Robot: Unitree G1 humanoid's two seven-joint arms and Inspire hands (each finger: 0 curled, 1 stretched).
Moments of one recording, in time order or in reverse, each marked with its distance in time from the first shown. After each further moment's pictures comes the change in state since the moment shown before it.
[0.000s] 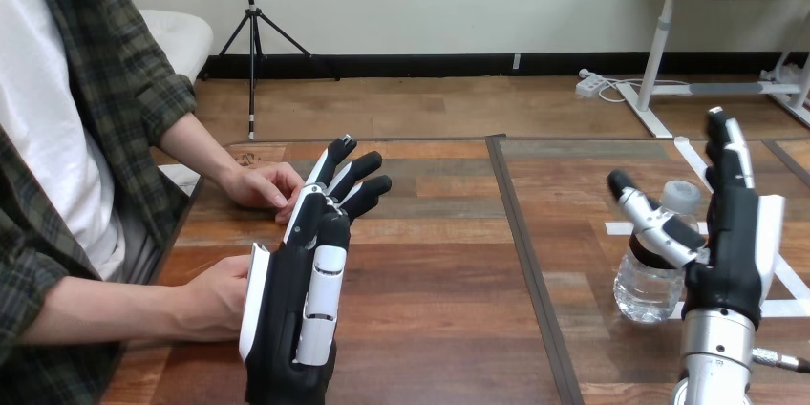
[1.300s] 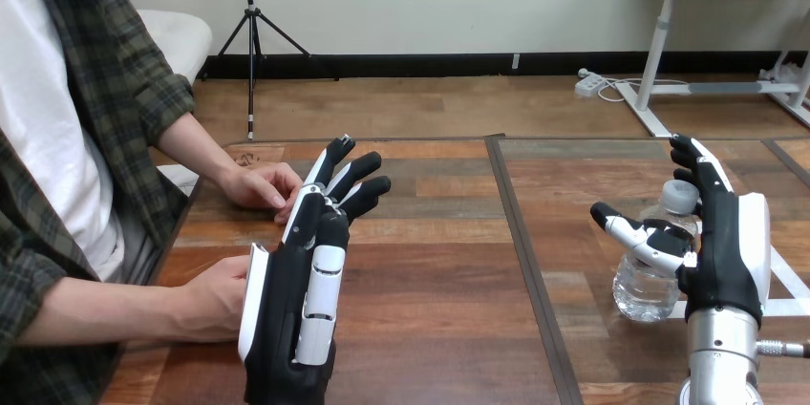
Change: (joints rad) left arm 0.000 0.000 -0.001 0.000 0.001 0.000 0.007; right arm 0.000 -0.061 0.040 -0.037 -0.136 0.191 -0.008
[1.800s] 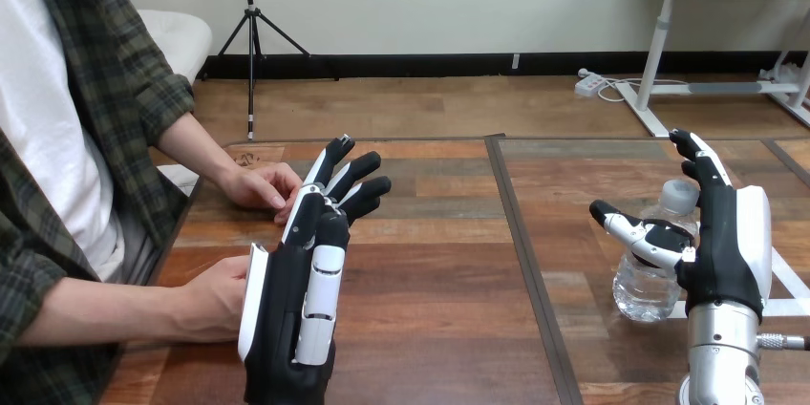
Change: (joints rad) left arm 0.000 0.000 0.000 0.000 0.000 0.000 0.001; right arm 0.000 -0.004 0.007 -0.037 -0.034 0.046 0.000
